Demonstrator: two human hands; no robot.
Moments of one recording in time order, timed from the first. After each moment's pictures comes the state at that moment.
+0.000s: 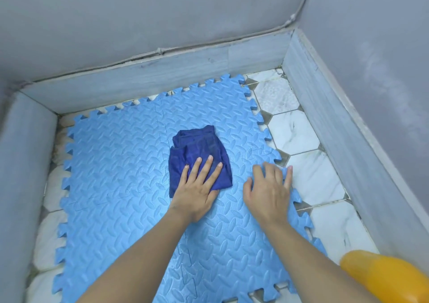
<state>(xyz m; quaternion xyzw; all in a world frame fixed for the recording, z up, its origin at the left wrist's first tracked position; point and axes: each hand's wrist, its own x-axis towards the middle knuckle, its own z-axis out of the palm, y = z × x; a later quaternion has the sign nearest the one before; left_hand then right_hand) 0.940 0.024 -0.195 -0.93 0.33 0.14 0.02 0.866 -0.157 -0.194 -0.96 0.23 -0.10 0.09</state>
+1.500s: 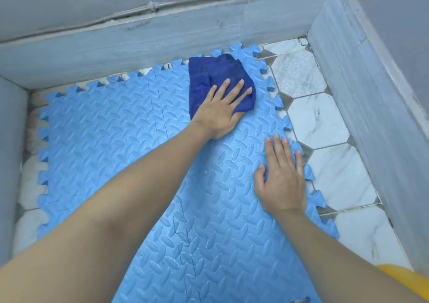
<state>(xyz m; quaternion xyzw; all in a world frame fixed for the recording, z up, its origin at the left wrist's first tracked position) 1.100 -0.069 -0.198 -0.91 0.40 0.11 -0.03 0.896 -0.166 -0.216 -0.97 0.21 -0.06 0.10</state>
